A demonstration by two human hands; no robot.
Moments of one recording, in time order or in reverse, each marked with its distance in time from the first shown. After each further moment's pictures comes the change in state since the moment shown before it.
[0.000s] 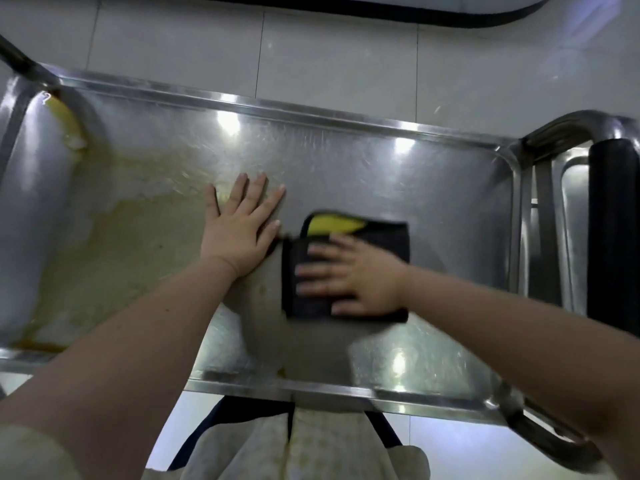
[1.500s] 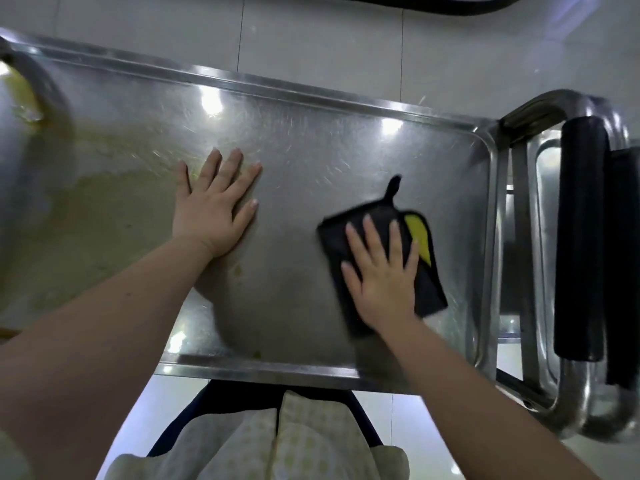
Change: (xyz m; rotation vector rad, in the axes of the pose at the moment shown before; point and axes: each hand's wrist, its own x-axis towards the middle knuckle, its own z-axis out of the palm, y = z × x) left_hand 0.000 0.000 0.001 -0.007 0.047 -0.009; right_hand -0.039 -0.073 0.031 0.006 0.206 1.136
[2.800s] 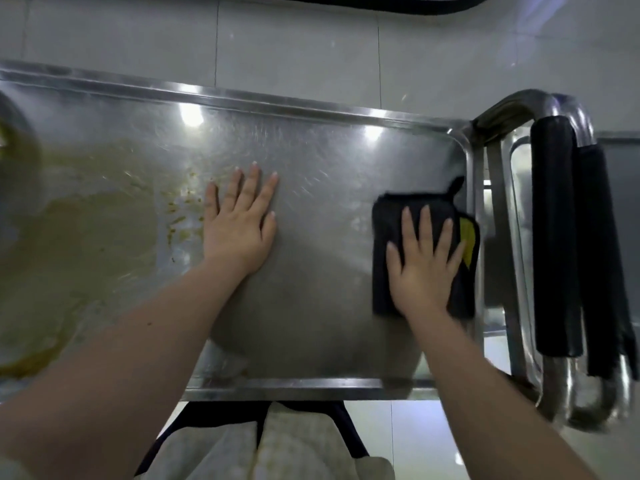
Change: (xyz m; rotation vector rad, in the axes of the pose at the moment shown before) left_hand 0.012 0.074 0.007 -0.062 0.021 -0.025; right_hand 0.010 0.073 -0.007 0.034 0.026 0.379
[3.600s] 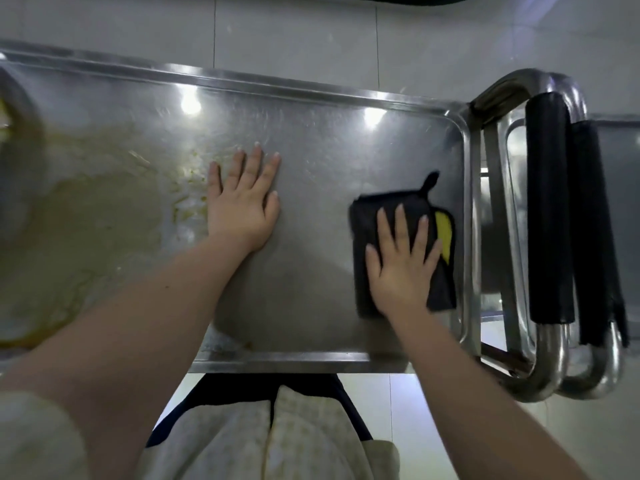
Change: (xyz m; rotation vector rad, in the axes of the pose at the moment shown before) left_hand -0.001 0.001 -0.003 -0.006 -0.035 0.005; right_hand -0.041 -0.020 0.008 0.003 0.005 -0.071
